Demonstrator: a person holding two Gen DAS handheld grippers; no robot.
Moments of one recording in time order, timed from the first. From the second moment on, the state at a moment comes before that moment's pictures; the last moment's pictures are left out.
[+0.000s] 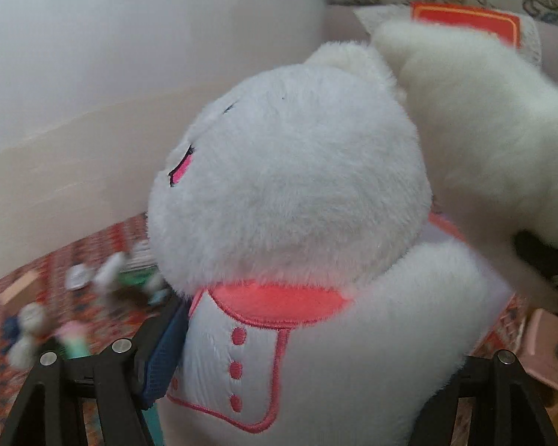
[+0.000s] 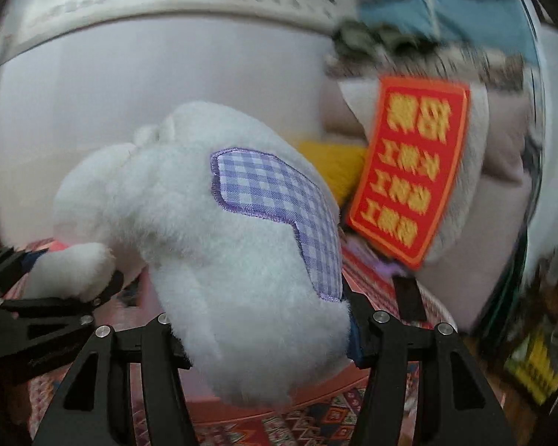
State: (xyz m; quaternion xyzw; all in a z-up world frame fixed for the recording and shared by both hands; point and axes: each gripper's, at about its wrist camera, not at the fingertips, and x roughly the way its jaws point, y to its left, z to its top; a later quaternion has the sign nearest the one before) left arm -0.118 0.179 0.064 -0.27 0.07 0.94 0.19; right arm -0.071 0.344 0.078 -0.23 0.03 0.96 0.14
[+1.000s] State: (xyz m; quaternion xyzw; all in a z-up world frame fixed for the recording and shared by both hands) left arm -0.116 -0.134 -0.068 -0.43 -0.10 0.90 0.01; right arm -0.149 0.040 -0.057 -0.44 -0.17 0.86 -0.20
